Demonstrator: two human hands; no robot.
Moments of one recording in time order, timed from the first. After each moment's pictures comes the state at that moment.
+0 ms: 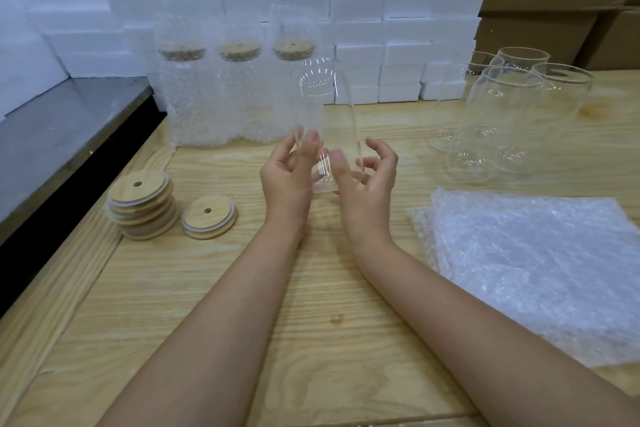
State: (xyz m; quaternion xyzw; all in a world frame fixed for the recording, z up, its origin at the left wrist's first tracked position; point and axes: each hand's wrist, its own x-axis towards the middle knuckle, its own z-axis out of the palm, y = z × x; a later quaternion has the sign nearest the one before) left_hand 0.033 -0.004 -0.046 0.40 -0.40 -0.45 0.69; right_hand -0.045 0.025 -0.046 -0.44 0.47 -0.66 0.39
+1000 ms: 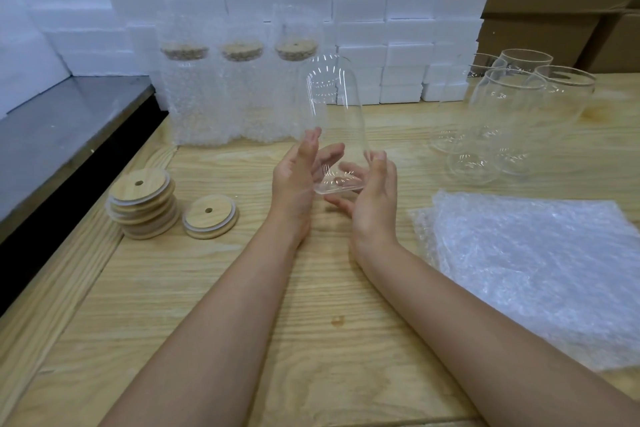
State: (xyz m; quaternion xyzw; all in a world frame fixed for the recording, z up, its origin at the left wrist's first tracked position) left_hand 0.033 -0.002 -0.043 0.37 -0.40 -0.55 0.64; right_hand -0.048 0.019 -0.048 -0.33 0.44 -0.67 0.49
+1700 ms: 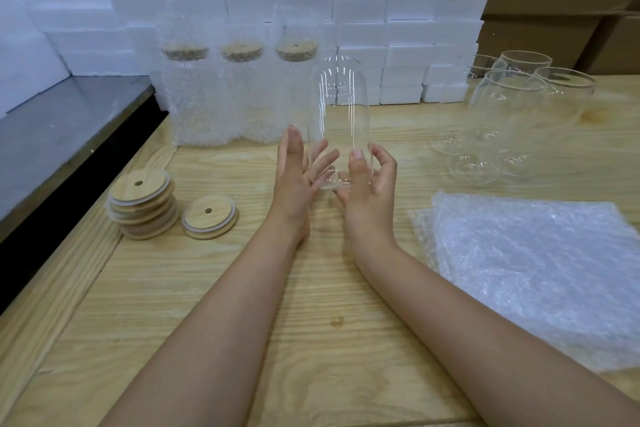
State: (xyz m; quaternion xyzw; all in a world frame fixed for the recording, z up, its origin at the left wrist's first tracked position) left_hand 0.036 -0.010 -0.048 0.36 -0.41 -0.55 0.63; right_hand -0.048 0.022 -0.052 -0.42 0.44 -0.66 0.44
